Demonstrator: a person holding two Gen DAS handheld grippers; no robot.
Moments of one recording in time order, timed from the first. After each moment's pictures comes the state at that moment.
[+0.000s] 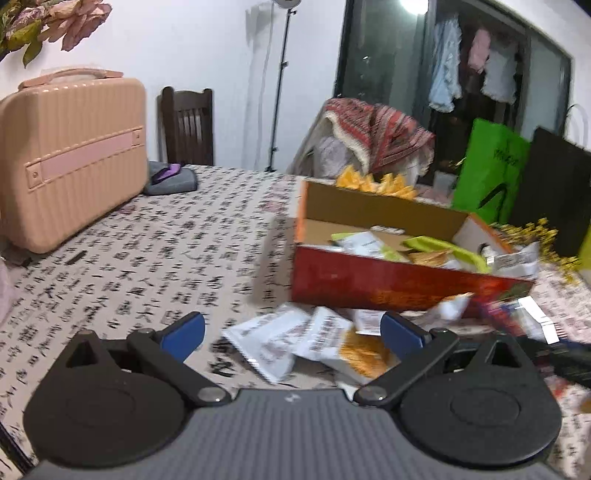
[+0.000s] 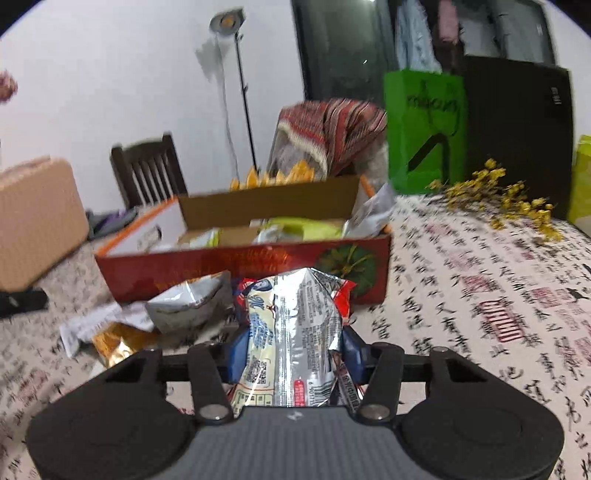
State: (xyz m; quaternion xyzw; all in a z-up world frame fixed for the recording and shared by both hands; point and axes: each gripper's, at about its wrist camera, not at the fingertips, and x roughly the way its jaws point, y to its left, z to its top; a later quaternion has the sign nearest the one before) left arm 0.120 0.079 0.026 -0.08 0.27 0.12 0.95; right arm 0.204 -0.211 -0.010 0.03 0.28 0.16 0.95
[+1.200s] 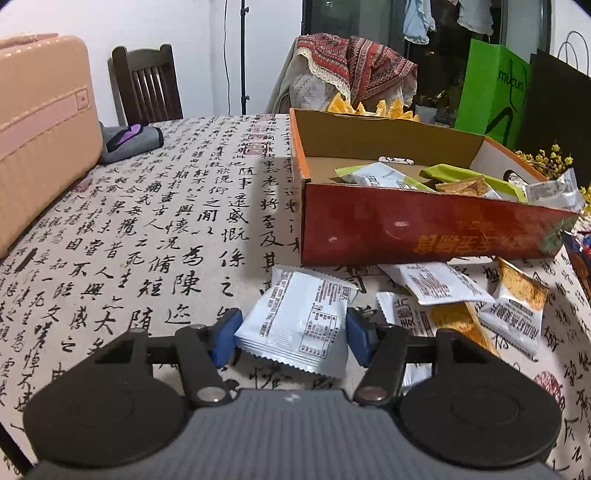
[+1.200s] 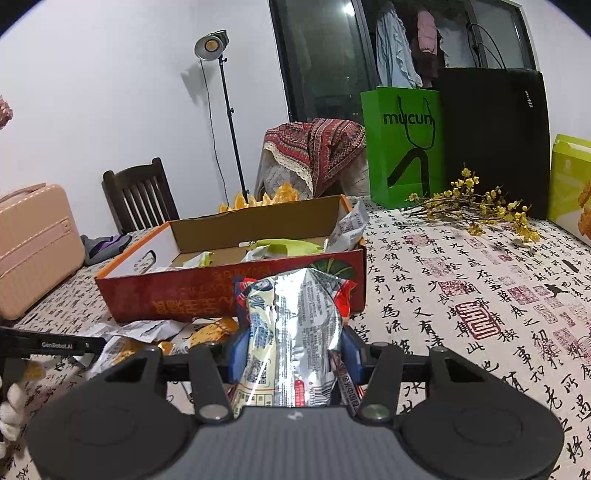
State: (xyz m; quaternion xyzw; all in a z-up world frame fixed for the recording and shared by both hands) left arm 0.184 0.103 -0.023 -0.03 0.35 0.07 0.93; right arm 0.189 -0.222 -0.005 0.05 0.25 0.15 0.95
